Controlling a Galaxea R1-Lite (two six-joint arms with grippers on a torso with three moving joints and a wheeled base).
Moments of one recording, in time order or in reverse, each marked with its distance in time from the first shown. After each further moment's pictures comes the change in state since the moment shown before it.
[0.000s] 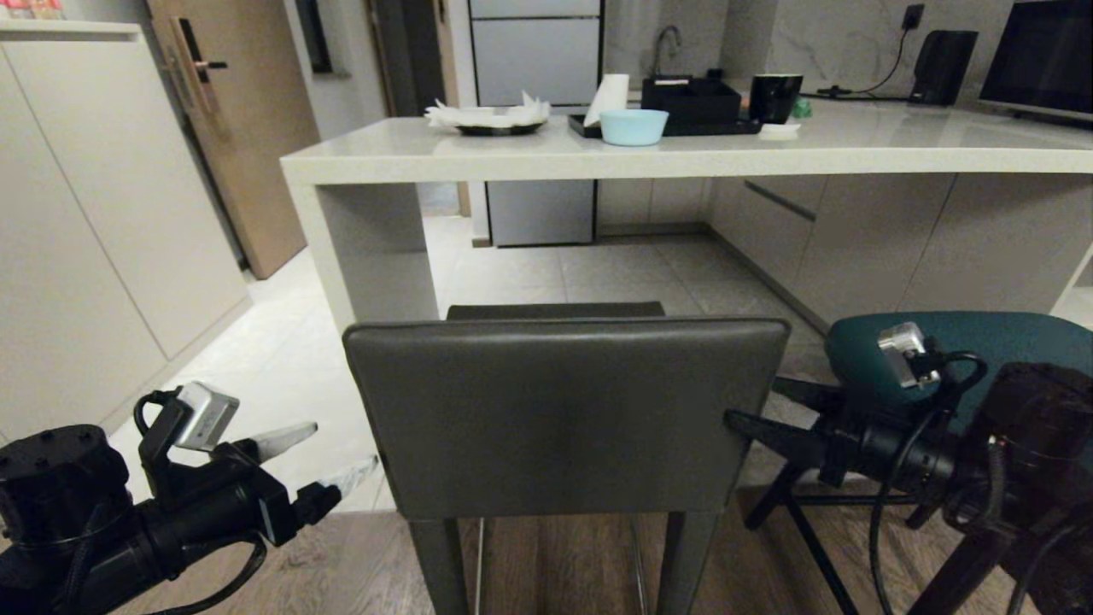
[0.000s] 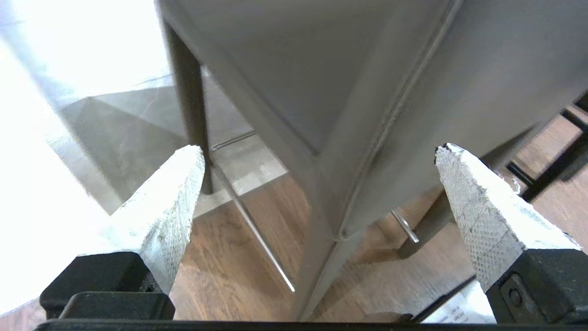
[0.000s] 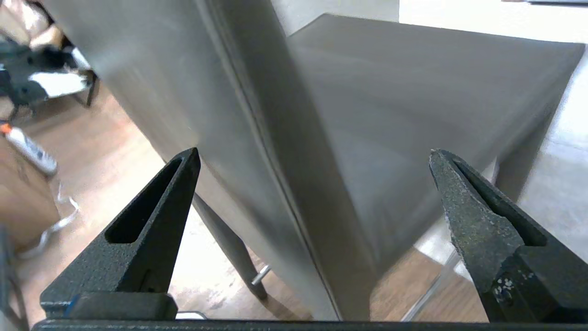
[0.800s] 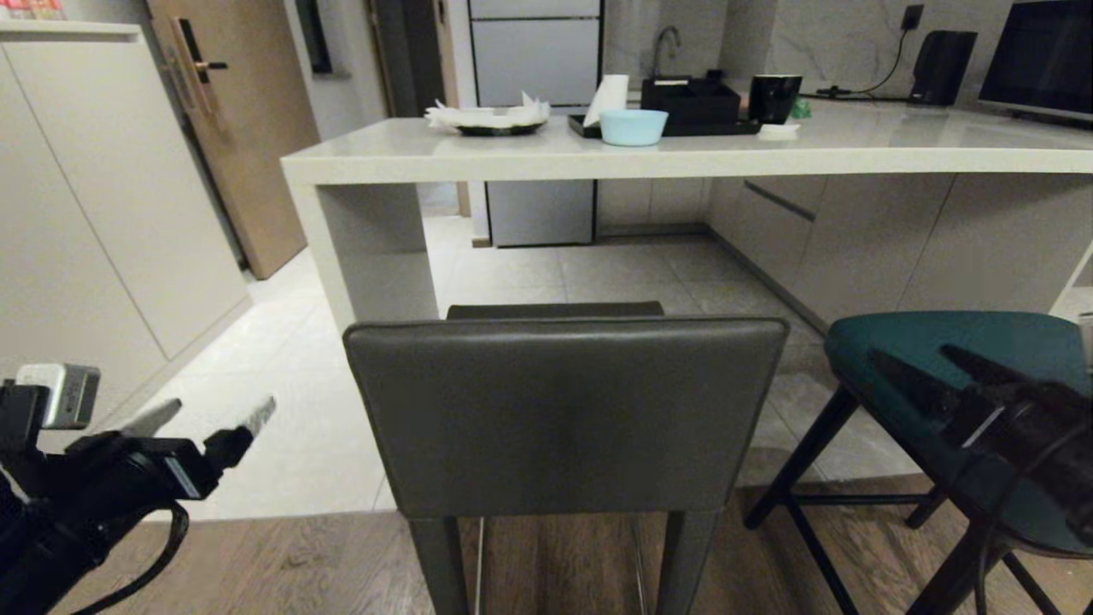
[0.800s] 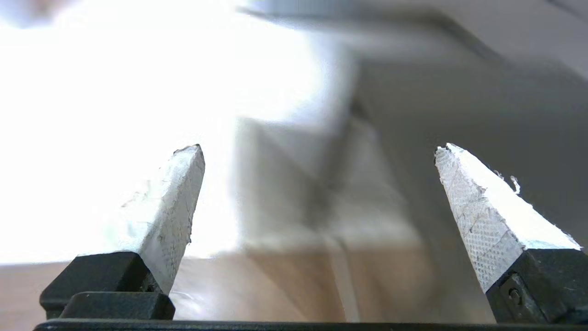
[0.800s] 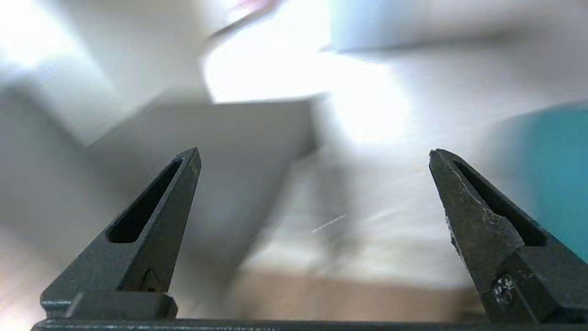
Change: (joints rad) left arm 0.111 -0.191 0.022 0.001 0.394 -0.098; right arm -0.204 -0.278 0.129 0.010 -0.445 -0.015
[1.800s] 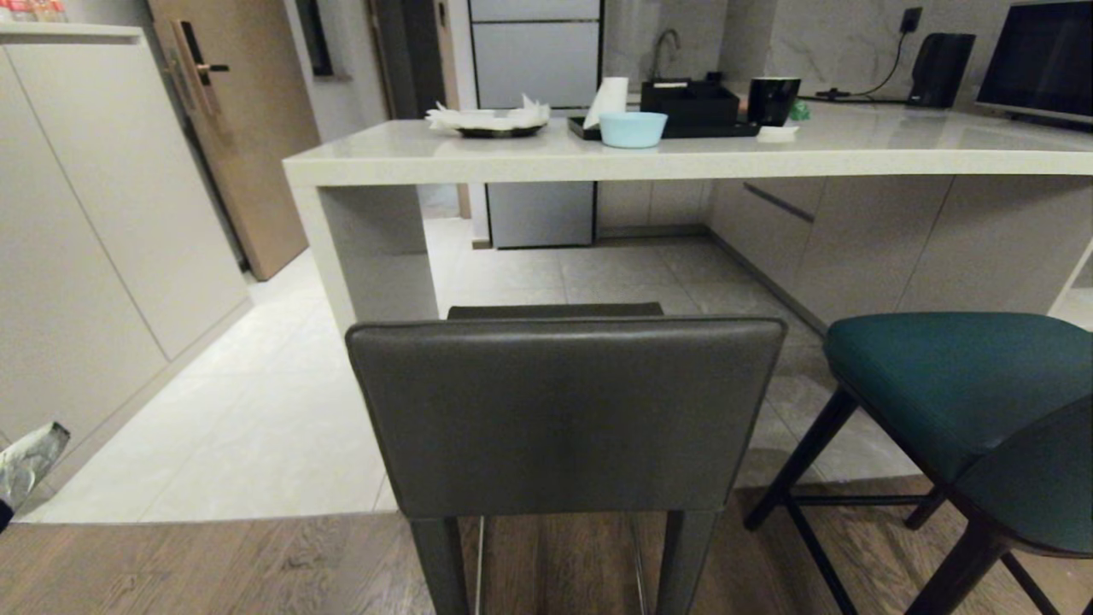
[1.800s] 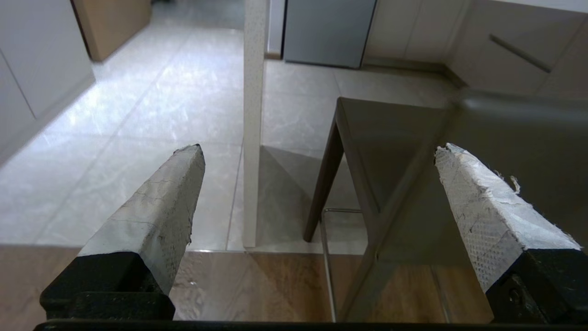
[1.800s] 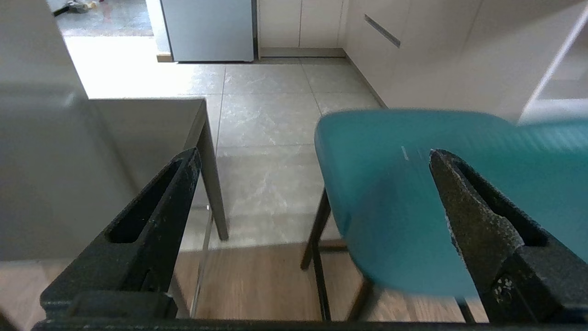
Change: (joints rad) left arm -0.139 -1.025 -0.320 1.272 0.190 -0.017; right arm 0.029 -0.975 -0.411 1.453 -0.307 -0.188
